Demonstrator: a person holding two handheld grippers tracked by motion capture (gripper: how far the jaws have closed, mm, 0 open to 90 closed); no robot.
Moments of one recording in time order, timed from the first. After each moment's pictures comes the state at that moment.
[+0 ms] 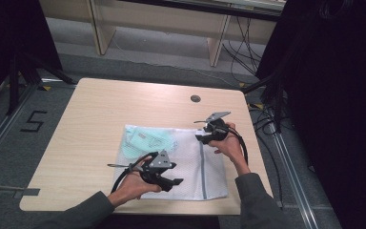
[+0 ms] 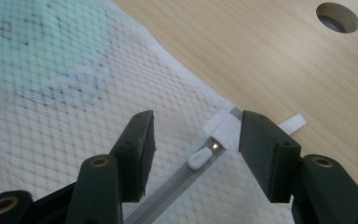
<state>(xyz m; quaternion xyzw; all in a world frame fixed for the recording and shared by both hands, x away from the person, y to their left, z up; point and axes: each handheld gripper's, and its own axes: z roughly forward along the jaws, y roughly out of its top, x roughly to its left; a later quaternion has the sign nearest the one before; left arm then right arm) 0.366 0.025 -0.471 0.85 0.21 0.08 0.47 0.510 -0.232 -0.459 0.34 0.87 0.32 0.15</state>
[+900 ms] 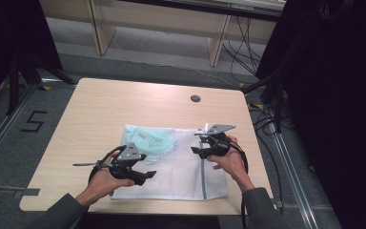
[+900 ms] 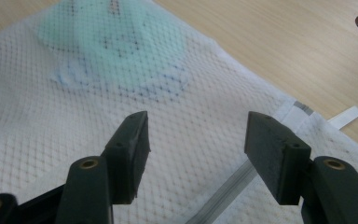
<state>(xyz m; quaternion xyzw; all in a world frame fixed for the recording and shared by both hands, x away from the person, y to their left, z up) 0.366 0.100 -0.463 0.84 0.28 0.11 0.46 0.447 -0.223 -0.451 0.33 0.85 0.38 0.15</state>
